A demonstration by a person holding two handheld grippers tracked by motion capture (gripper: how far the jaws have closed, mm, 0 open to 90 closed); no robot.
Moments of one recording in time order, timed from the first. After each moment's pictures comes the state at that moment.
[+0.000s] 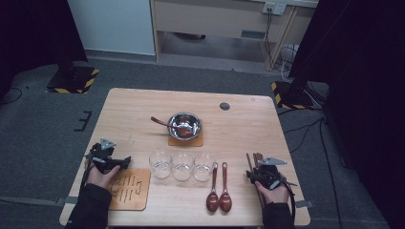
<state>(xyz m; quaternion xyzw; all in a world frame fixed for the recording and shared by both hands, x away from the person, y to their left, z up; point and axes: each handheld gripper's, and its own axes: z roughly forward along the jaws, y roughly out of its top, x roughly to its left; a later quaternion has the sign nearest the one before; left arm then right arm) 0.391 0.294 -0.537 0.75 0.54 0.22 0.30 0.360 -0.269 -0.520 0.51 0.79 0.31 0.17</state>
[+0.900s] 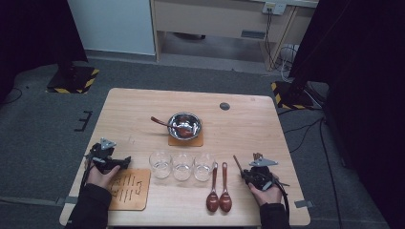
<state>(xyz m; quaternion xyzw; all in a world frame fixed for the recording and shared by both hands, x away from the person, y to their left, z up) 0.391 0.294 -0.537 0.75 0.54 0.22 0.30 0.356 -0.244 -0.520 0.47 0.81 0.31 0.16</state>
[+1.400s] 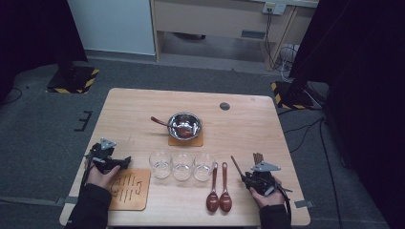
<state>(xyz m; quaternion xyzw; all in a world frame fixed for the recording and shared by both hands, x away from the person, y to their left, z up) 0.391 0.294 -0.537 0.75 0.54 0.22 0.30 0.338 -0.248 -0.516 0.46 0.81 0.32 0.17</state>
